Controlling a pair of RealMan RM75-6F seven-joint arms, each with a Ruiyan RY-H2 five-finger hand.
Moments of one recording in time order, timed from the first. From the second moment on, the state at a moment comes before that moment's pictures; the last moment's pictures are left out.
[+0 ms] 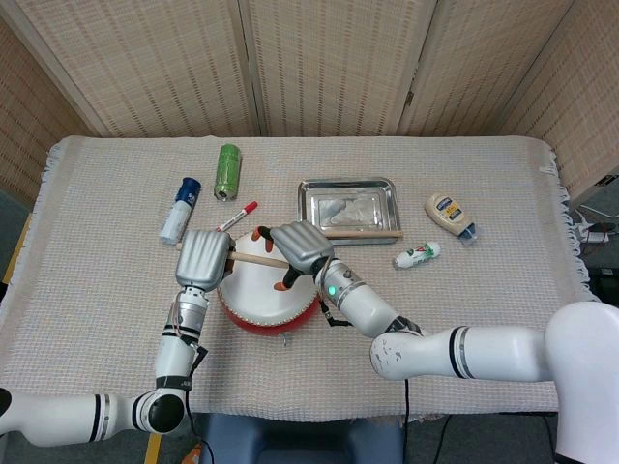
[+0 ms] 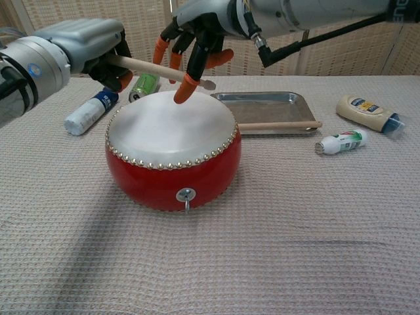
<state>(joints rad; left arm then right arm) -0.85 -1.59 -0.35 -1.75 0.77 1.36 0.92 1.39 -1.33 0.24 -1.72 -0.35 0.76 -0.38</state>
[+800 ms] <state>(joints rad) -0.89 -1.63 -0.34 -1.73 0.77 1.41 0.97 1.45 -1.37 0.23 -1.69 -0.27 0.78 -0.41</state>
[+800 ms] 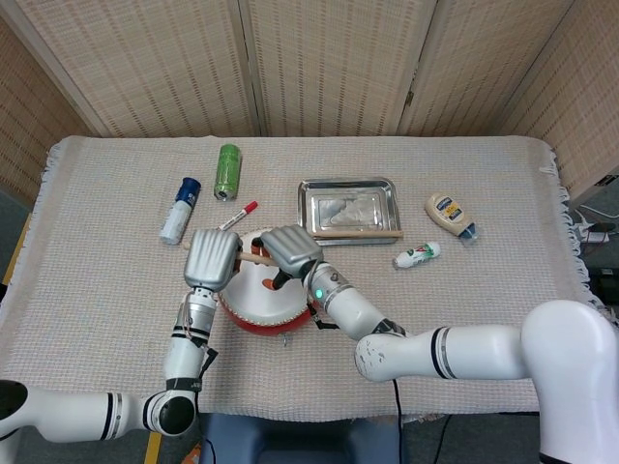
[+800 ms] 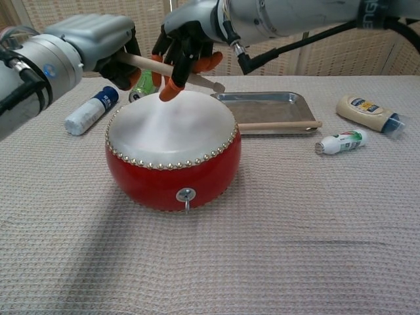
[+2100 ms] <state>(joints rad) -0.86 -1.59 -0.28 -1.79 0.89 1.41 0.94 1.39 -1.45 0.26 -1.64 -0.37 0.82 -0.37</state>
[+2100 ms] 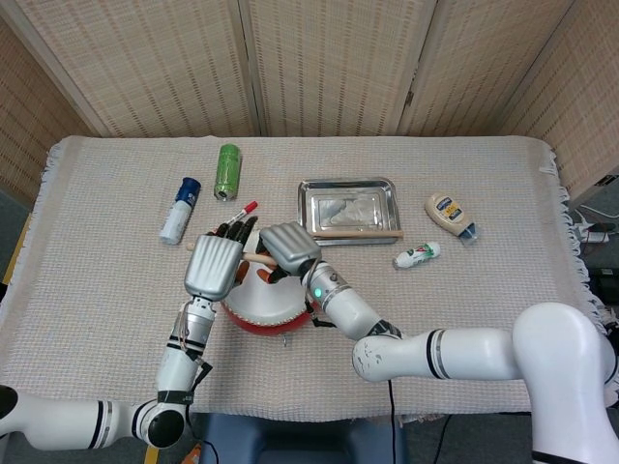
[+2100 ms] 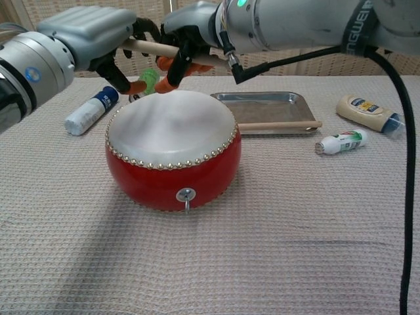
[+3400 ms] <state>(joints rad) -0.72 -1.33 -0.30 -1.87 0.83 1.36 0.67 1.19 -1.28 0.16 -1.46 -0.57 0.67 -0.27</state>
